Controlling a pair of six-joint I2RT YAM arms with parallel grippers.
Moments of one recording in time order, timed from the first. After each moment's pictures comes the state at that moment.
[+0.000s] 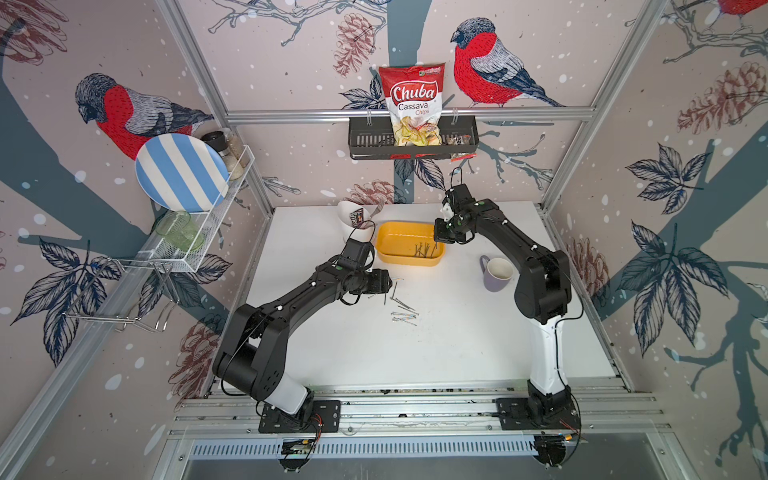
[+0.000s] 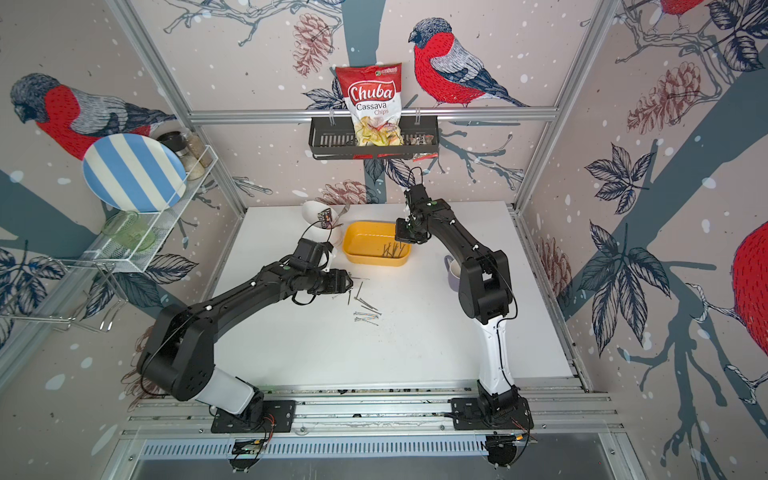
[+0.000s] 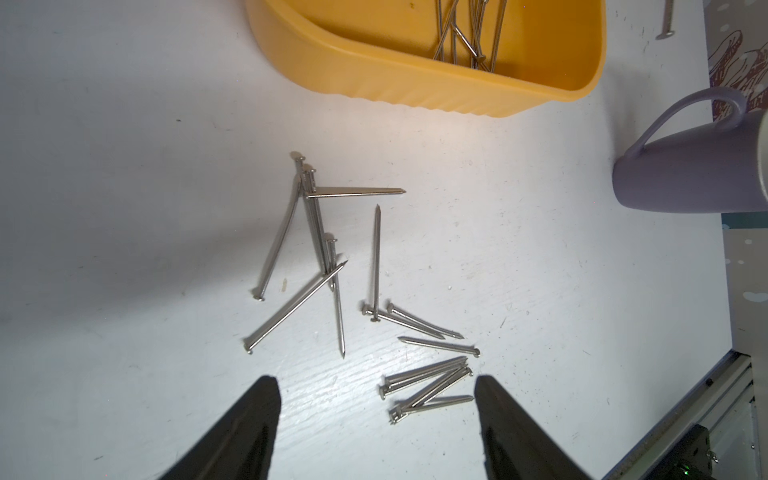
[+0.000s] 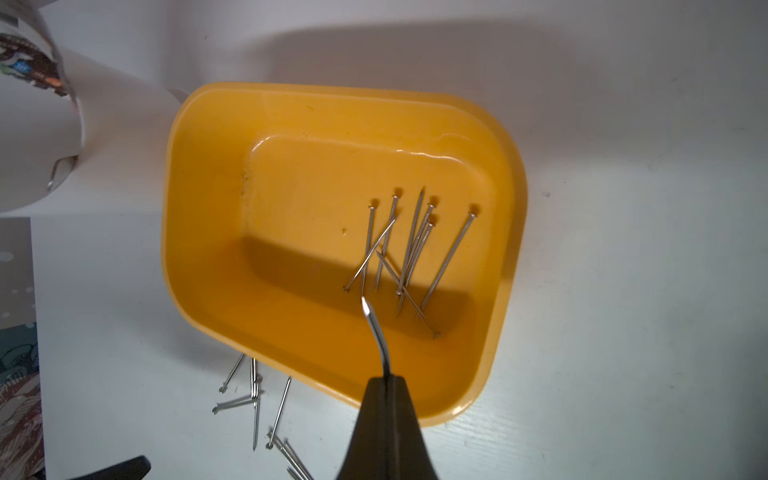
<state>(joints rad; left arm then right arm) -0.44 1.54 1.01 -0.44 0.26 -0.42 0.42 2.19 2.00 -0.89 -0.23 0.37</state>
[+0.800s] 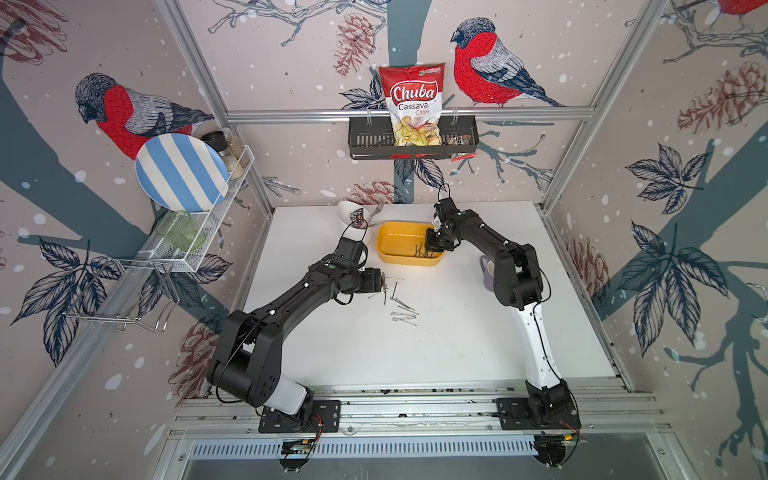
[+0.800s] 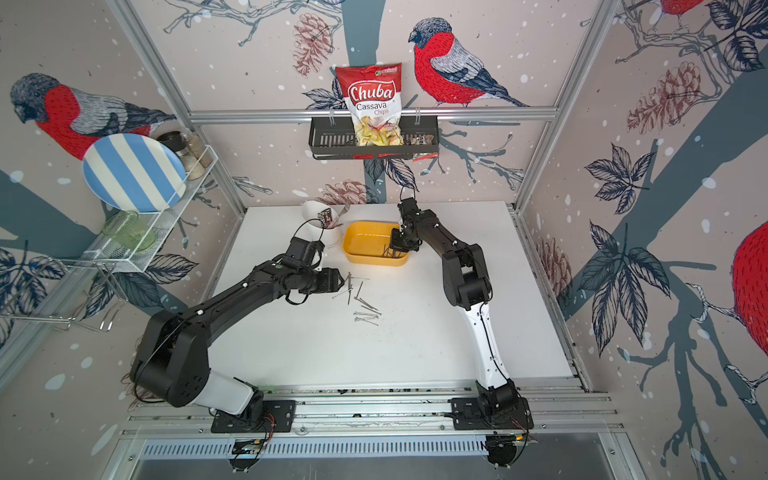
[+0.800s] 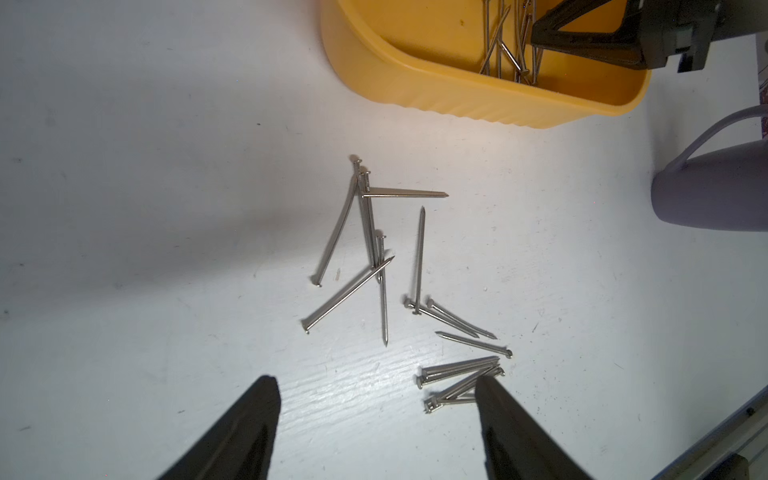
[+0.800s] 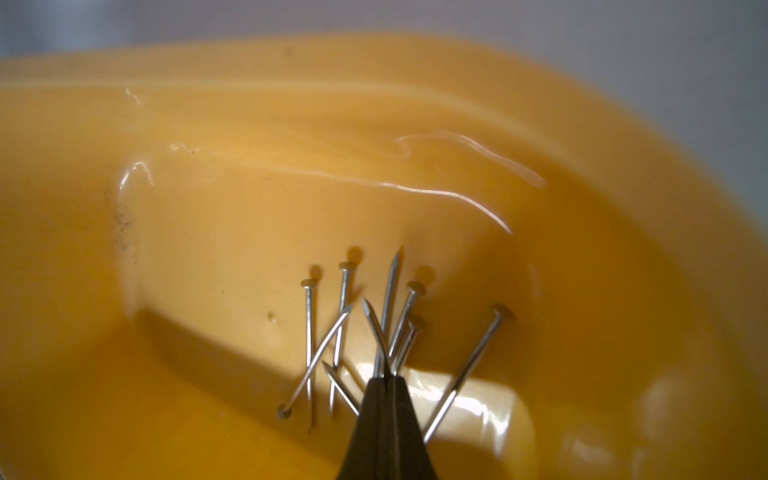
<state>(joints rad) -0.40 1.50 1.01 -0.50 0.21 -0.39 0.43 2.46 2.13 -0.82 -0.27 0.42</state>
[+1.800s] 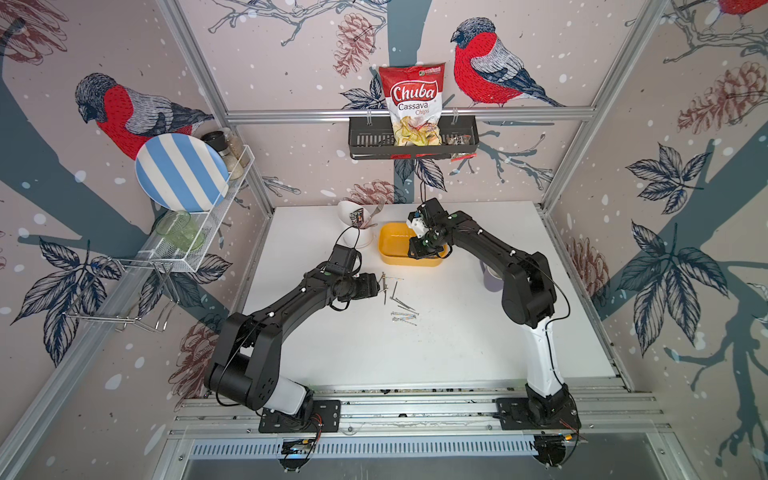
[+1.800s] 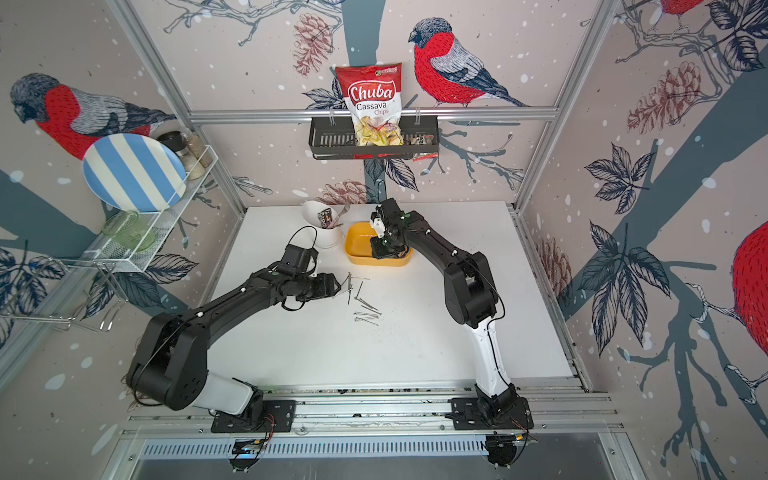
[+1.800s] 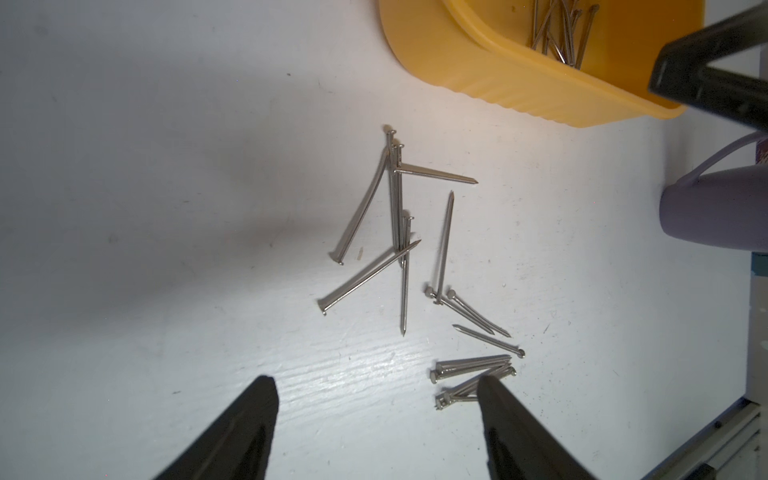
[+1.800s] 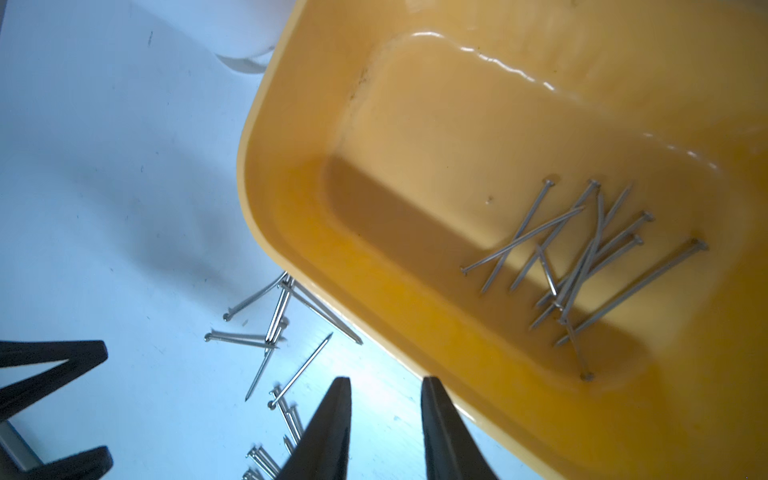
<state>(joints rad) -0.36 1.48 0.90 -0.43 0.26 -0.47 0.60 2.18 1.91 -0.83 -0.24 0.10</state>
